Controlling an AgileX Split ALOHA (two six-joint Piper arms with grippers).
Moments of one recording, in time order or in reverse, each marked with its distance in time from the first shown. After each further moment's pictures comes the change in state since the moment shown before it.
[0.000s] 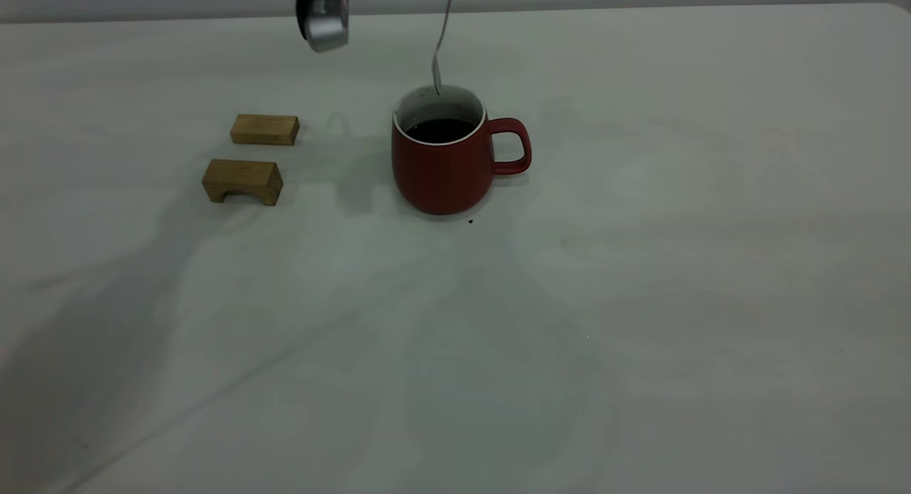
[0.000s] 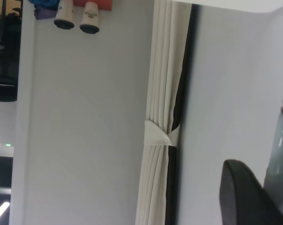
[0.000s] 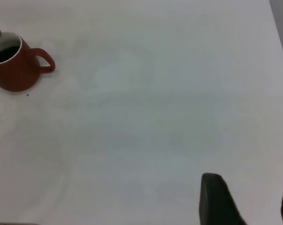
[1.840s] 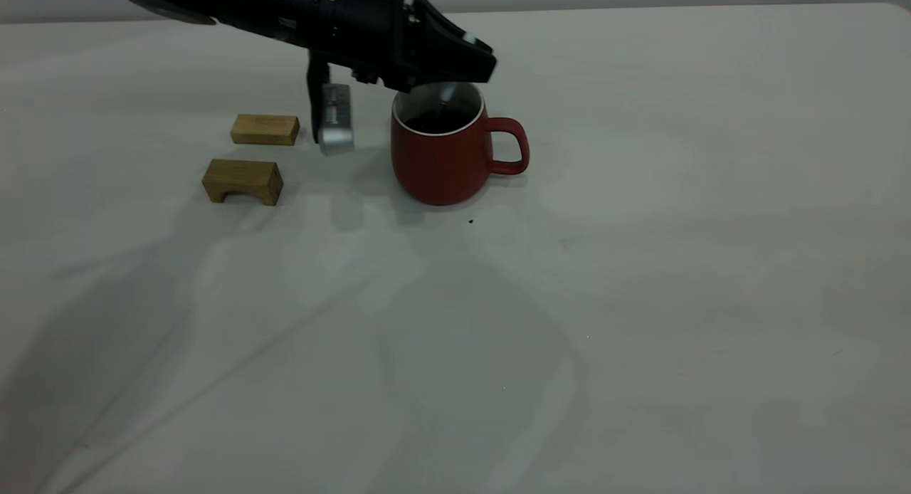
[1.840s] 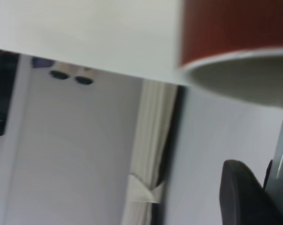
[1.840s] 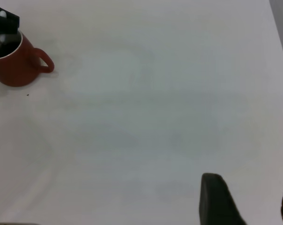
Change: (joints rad) left arm 0.002 0.157 0.000 0.017 -0.102 0.065; right arm 0.000 0.000 0.000 0.000 0.000 0.000
